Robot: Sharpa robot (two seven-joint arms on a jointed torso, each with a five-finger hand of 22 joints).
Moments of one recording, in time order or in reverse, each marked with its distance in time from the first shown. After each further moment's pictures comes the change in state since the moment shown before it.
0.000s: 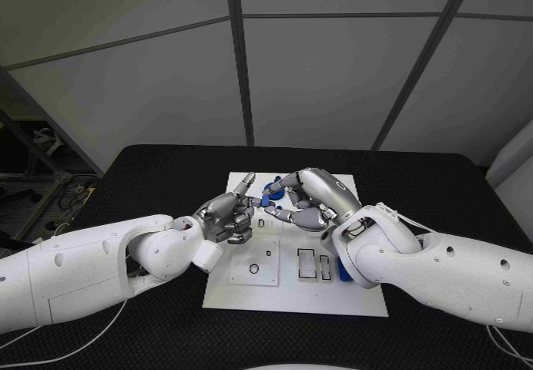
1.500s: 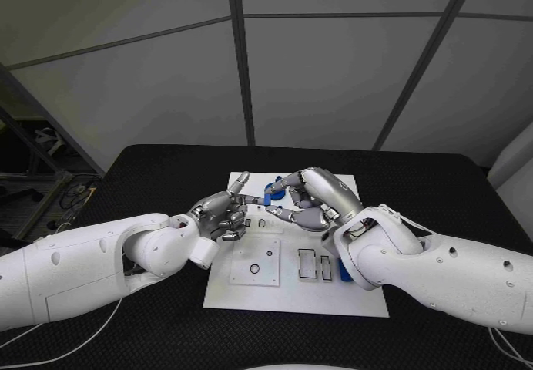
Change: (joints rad) left arm 0.001 -0.016 0.001 -0.021 -0.006 -0.058 -0.002; left_hand 0.064 -0.019 0.003 -0.003 0.000 -0.035 0.024 -0.051 0.004 -0.013 0.013 -0.032 -0.023 0.000 0.000 0.000 0.000 0.000 -0.020 0.006 -0.021 -0.001; right arm -0.001 -0.005 -0.001 0.009 0.025 -0.020 0.007; right_hand 0.000 -0.001 0.003 0.000 -0.002 0.002 0.002 0.000 0.000 0.000 0.000 -0.005 0.000 0.000 0.000 0.000 0.000 0.000 0.000 0.000 0.000 0.002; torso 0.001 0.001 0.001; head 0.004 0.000
